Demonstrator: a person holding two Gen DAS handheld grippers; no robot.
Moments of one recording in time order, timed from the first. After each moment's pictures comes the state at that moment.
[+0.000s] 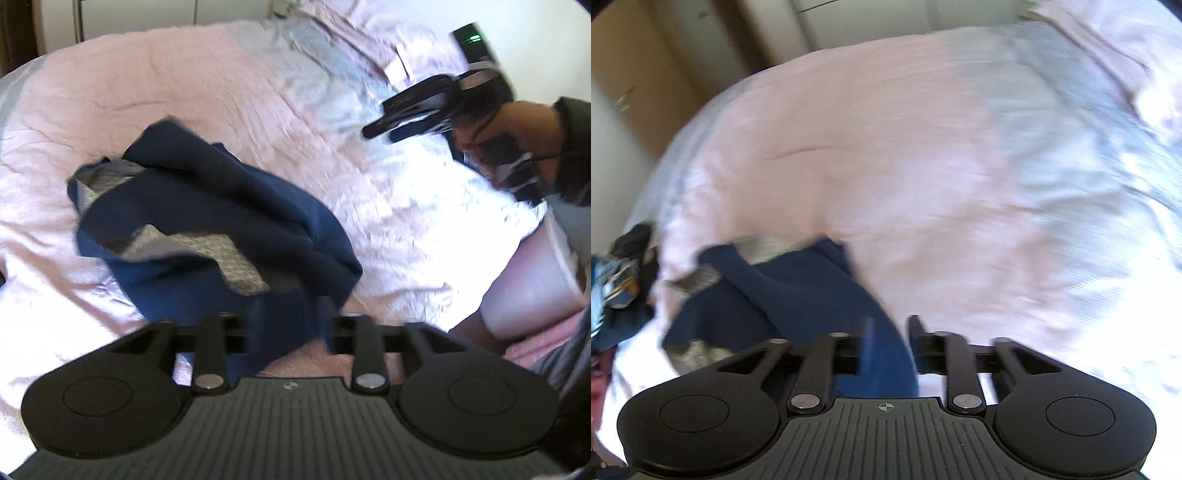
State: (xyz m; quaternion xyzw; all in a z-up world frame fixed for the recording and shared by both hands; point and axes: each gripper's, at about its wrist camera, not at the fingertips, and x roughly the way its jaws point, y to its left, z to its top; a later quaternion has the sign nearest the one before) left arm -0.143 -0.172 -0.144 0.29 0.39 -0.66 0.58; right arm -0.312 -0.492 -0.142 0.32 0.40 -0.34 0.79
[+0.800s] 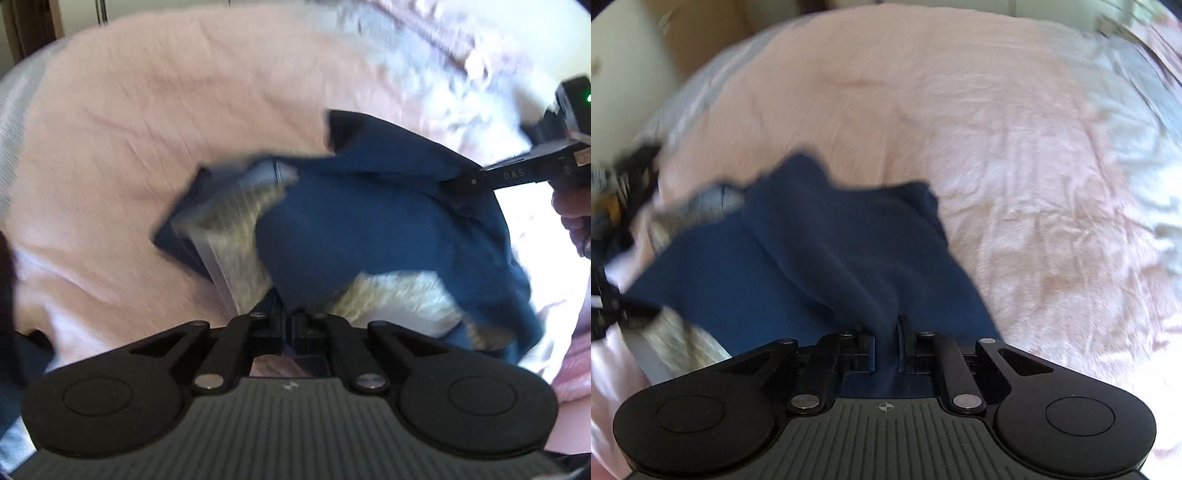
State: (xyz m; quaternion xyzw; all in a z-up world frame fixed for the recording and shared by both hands) left arm 0.059 -0.256 -0.205 0.32 0.36 -0.65 0.59; right arm -0.174 -0.463 -0.248 0.26 0.43 -0.27 0.82
